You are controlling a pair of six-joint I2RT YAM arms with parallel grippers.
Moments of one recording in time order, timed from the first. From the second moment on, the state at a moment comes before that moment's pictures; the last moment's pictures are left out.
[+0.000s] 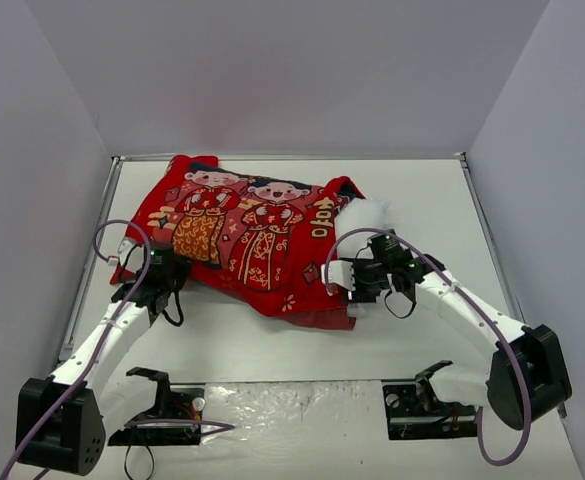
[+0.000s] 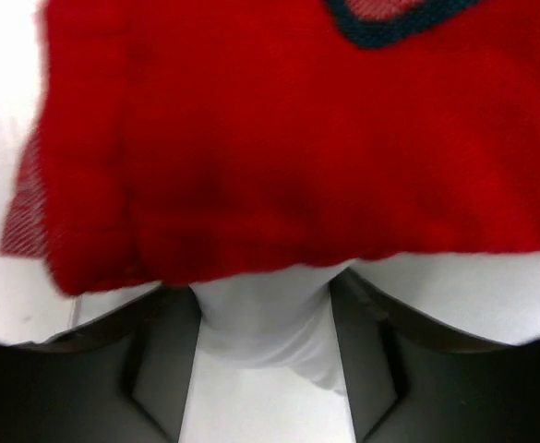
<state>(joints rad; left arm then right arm) -0.17 1.02 0.58 -0.29 -0.27 -1.22 0.46 1.22 0.75 -0.54 -0.43 -1.16</state>
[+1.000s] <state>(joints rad) 0.34 0.89 0.68 -0.35 0.18 -1.02 0.10 1.16 1.03 -0.48 -0.66 -0.73</state>
